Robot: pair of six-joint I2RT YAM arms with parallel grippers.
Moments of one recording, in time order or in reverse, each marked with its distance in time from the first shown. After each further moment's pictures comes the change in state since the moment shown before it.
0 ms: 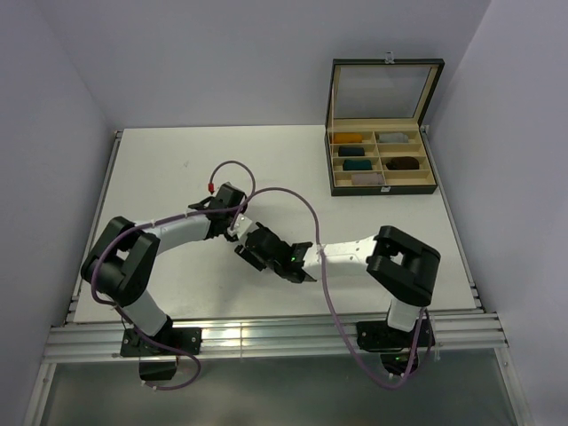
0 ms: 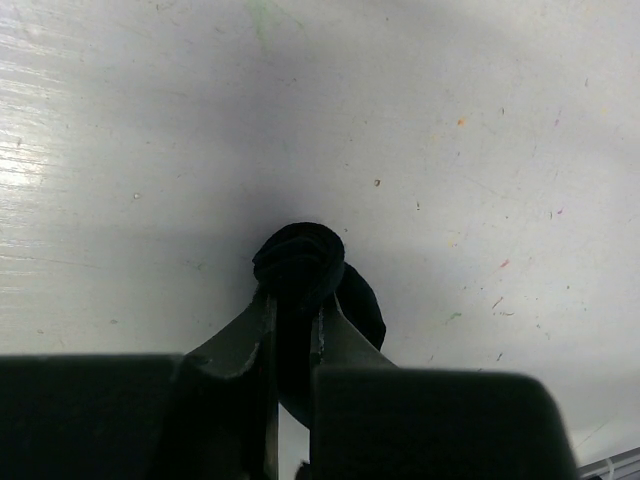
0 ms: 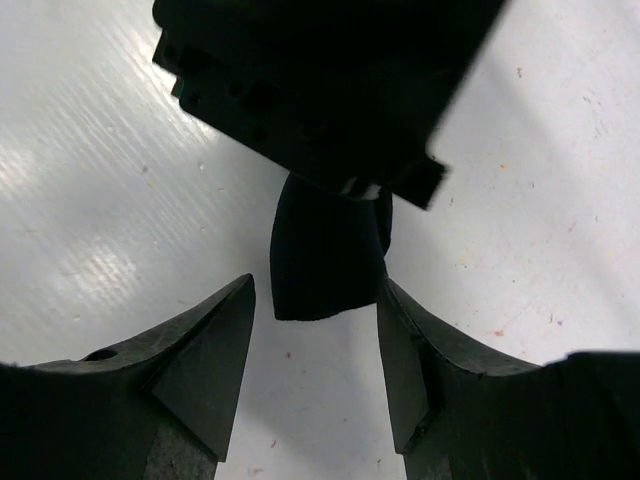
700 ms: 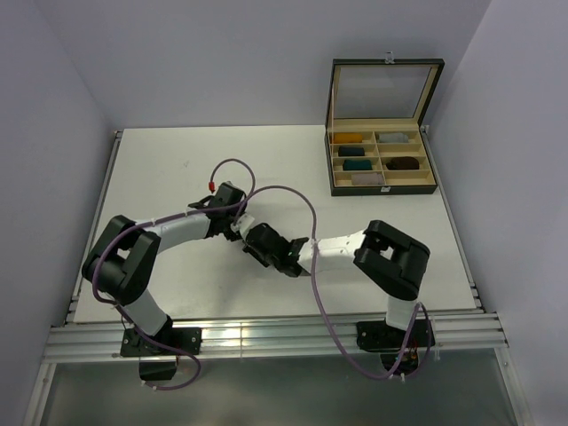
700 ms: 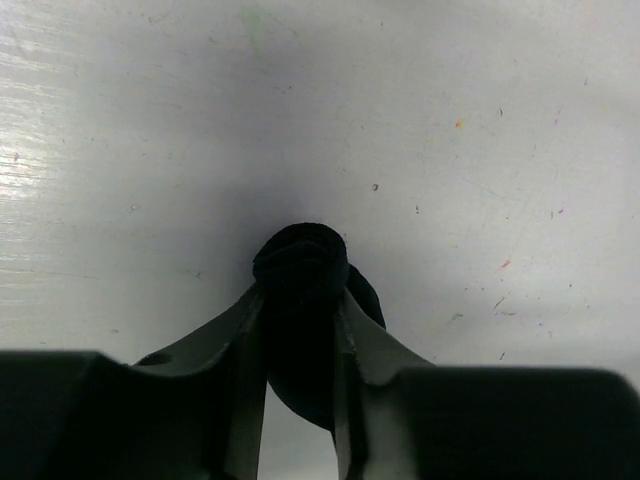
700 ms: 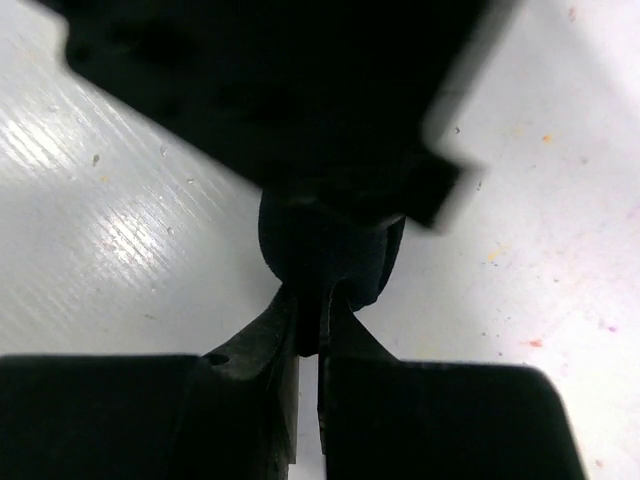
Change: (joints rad) left arm 0.009 0.010 0.011 -0.001 0.019 0.026; right arm -0.027 0.113 0.026 -0.002 0.000 0.021
